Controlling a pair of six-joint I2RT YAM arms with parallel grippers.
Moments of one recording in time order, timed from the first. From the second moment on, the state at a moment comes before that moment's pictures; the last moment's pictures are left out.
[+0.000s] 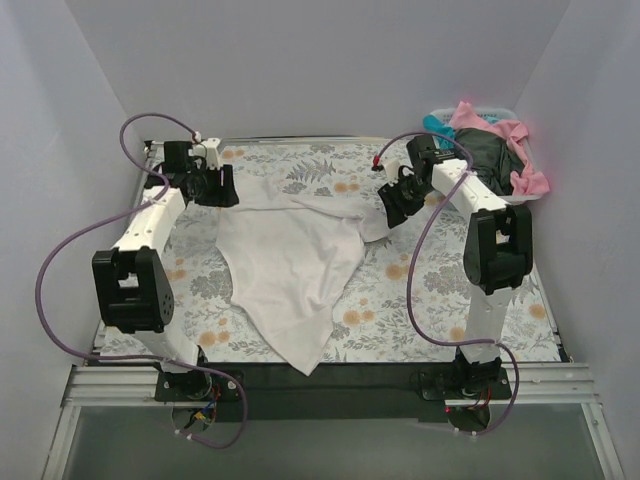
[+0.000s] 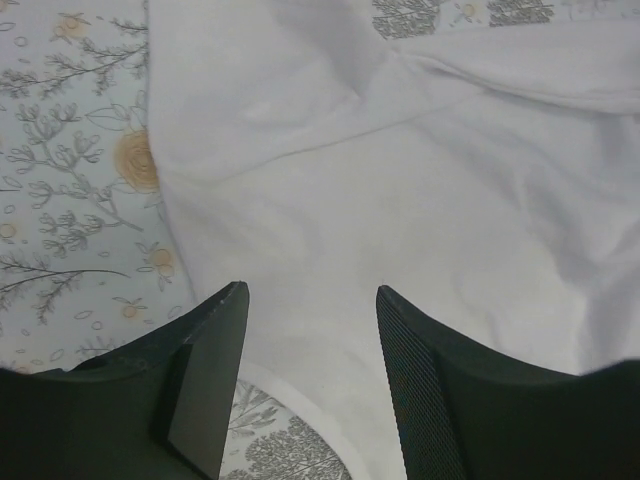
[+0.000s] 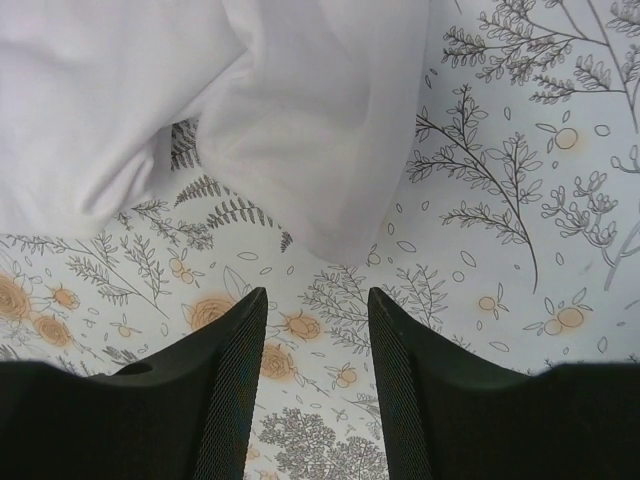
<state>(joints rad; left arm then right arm) 0.02 1.73 1.42 -0.51 0.36 0.08 0.24 2.01 1.67 -0.94 -0.42 -0.50</state>
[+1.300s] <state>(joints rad) 0.06 2.02 1.43 -0.53 0.06 0.29 0.20 1.91 1.65 -0.95 -0.36 -0.48</state>
